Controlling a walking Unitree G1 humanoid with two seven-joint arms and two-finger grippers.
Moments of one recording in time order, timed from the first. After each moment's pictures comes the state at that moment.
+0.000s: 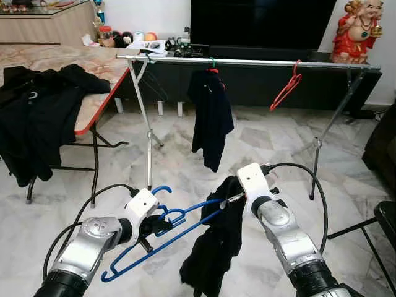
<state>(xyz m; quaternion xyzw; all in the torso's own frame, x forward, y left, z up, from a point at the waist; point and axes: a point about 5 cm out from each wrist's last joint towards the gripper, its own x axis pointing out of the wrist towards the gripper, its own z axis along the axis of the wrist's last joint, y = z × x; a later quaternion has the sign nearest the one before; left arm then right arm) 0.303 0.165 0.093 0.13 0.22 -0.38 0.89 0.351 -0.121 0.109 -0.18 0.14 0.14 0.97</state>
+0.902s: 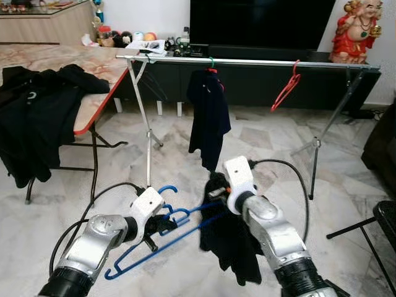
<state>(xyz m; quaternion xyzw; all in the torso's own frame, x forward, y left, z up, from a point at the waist) 0.313 0.155 0.092 0.15 0.22 -0.35 0.90 0.340 -0.065 0.143 -0.03 0.10 0.26 0.96</state>
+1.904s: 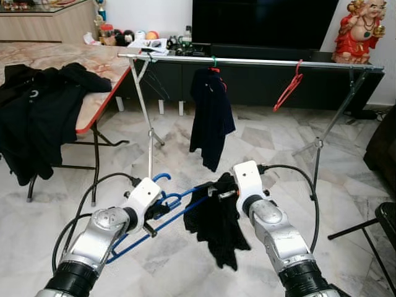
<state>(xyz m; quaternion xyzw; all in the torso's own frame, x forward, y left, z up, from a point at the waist) 0.324 0.160 0.101 0.15 0.18 -0.30 0.92 0.343 -0.097 0.113 -0.07 0.15 0.17 0.97</state>
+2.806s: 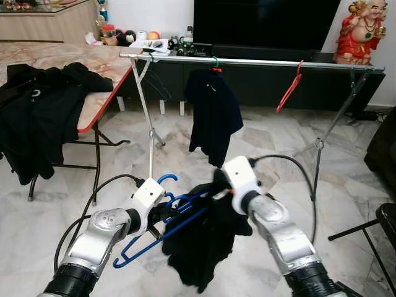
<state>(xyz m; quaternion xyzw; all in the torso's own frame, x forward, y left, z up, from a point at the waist) 0.316 0.155 0.104 0.13 0.18 -0.35 0.91 0.343 -0.110 0.122 -0.14 0.14 0.20 0.96</state>
